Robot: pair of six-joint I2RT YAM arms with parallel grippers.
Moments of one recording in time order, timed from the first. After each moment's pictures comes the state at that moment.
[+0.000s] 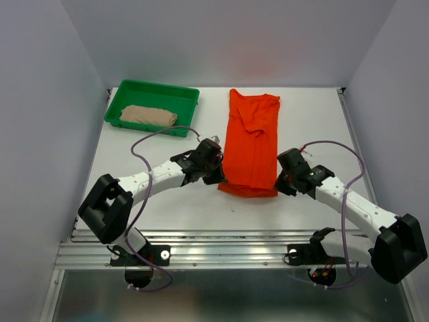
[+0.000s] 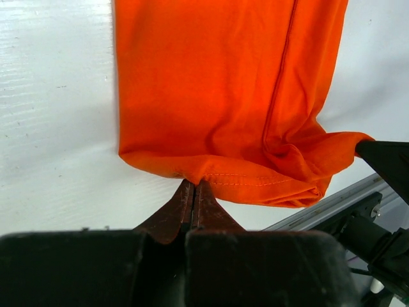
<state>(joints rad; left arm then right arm) -0.79 1.51 0.96 -0.31 0.06 -0.85 0.54 1.12 0.74 -0.69 0.24 0.99</state>
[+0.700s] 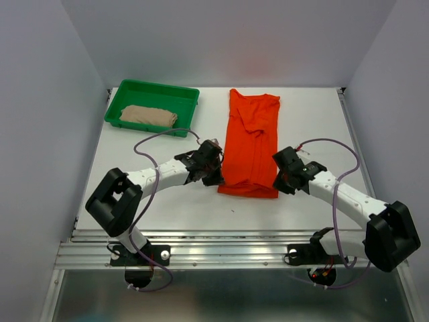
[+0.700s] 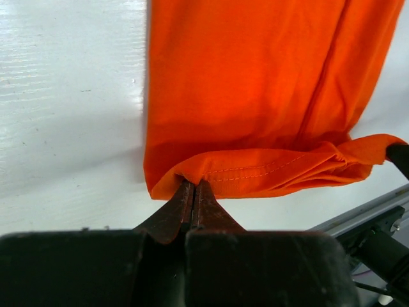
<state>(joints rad) -0.77 1.58 0.96 -0.31 0.05 -0.85 0.54 1.22 0.76 -0.68 0.29 0.97</state>
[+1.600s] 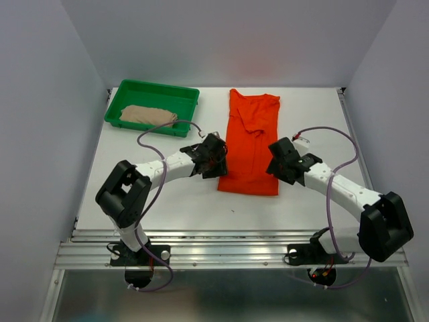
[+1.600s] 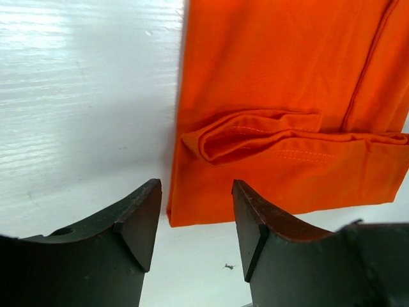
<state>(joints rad) -0.74 1.70 1.08 -0.34 -0.04 -0.78 0.54 1.33 0.87 -0.61 0.44 0.92</state>
